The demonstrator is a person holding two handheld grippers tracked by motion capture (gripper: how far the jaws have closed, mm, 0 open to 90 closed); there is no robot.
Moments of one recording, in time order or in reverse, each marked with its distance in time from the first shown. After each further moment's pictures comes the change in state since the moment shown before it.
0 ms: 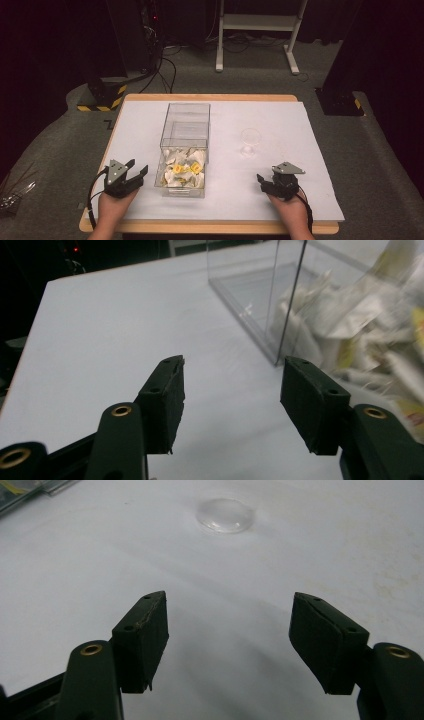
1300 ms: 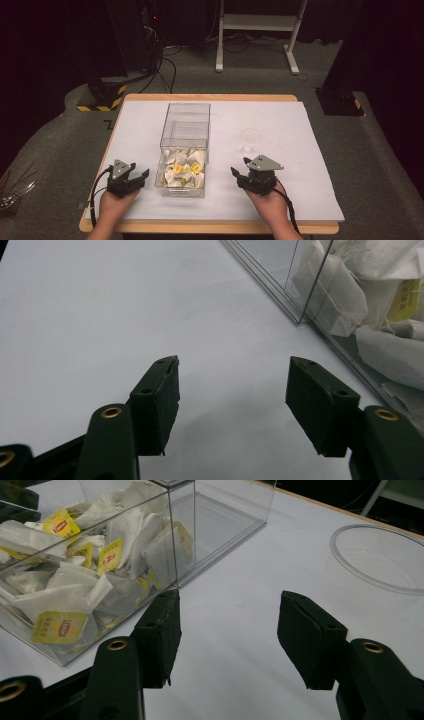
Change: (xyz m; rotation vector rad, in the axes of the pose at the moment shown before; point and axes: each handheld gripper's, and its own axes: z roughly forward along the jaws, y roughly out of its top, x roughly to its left) left arm 0.010 -0.016 0.020 0.097 -0.042 -0.047; right arm 0.067 0.060 -0.014 -0.144 0.152 -0.128
